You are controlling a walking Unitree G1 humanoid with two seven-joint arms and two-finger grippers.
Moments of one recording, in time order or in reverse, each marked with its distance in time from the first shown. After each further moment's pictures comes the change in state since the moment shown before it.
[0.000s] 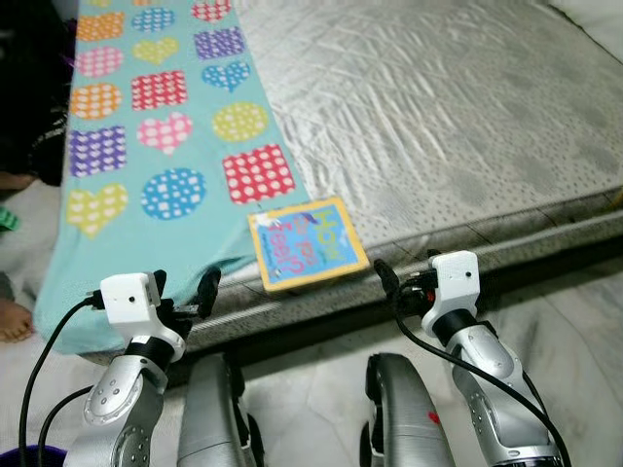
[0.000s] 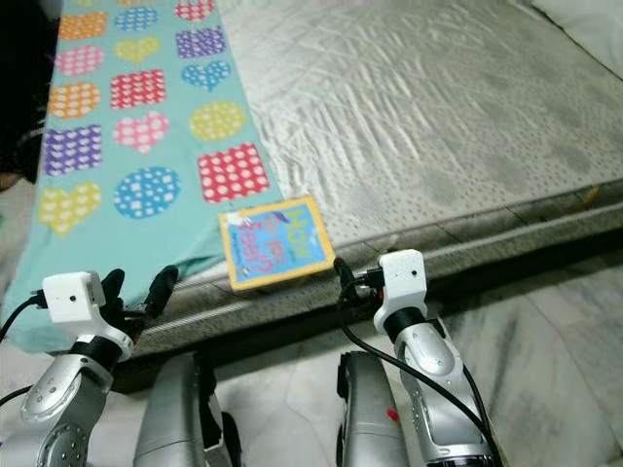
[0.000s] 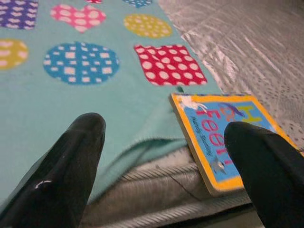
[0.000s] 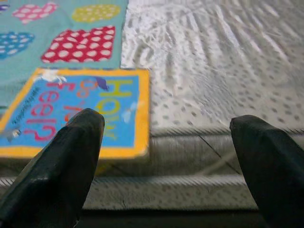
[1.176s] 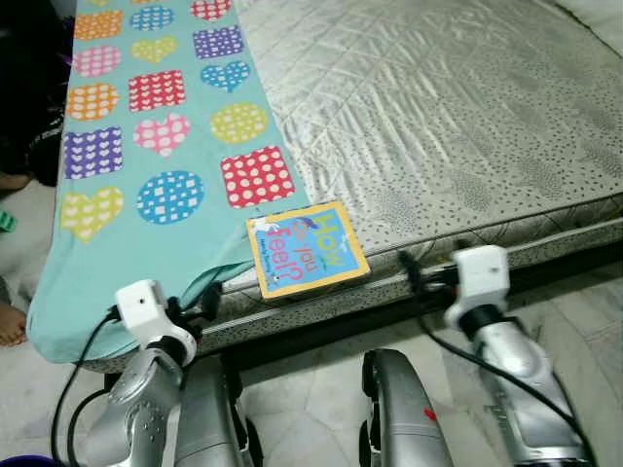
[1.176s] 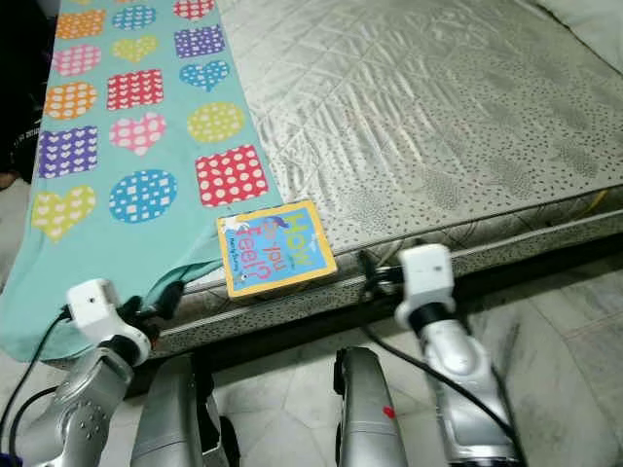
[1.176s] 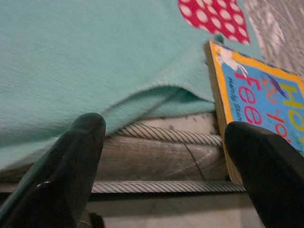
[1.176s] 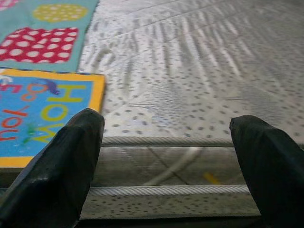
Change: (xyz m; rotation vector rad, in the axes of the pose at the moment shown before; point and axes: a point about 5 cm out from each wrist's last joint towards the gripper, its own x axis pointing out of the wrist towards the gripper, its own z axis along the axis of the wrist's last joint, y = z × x) left arm 0.025 0.013 -0.041 -0.265 0.203 0.108; right arm -0.012 -0.032 0.010 -0.103 -0.032 -0.095
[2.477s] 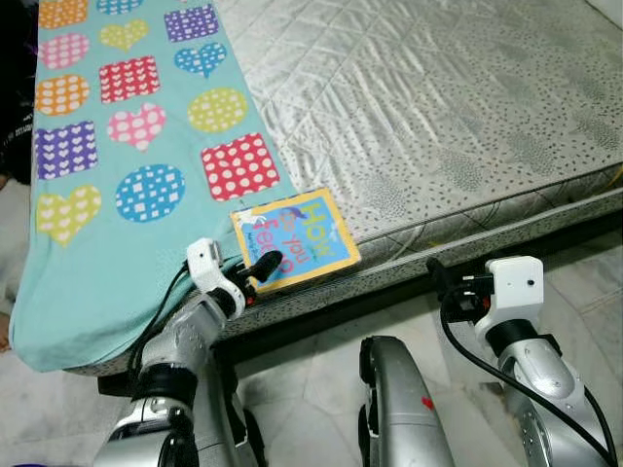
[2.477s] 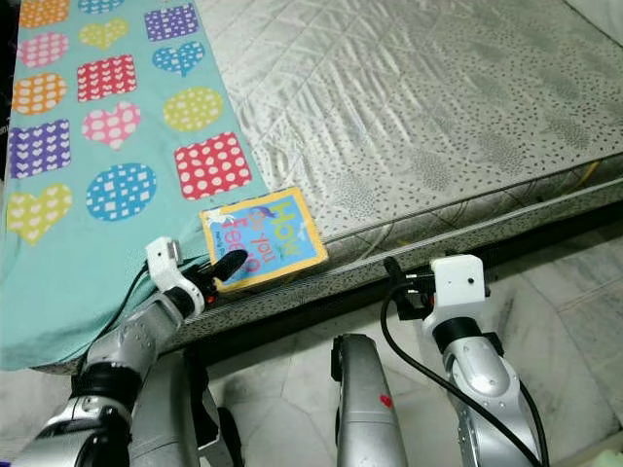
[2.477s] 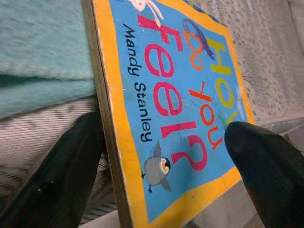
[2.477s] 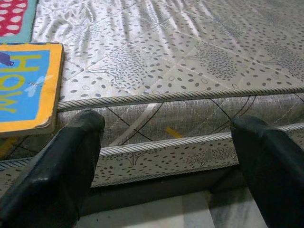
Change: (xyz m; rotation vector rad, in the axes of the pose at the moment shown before) left arm 0.075 -0.051 -0.003 -0.149 0.180 -0.336; right arm -0.023 -0.013 0.004 0.011 0.037 -0.095
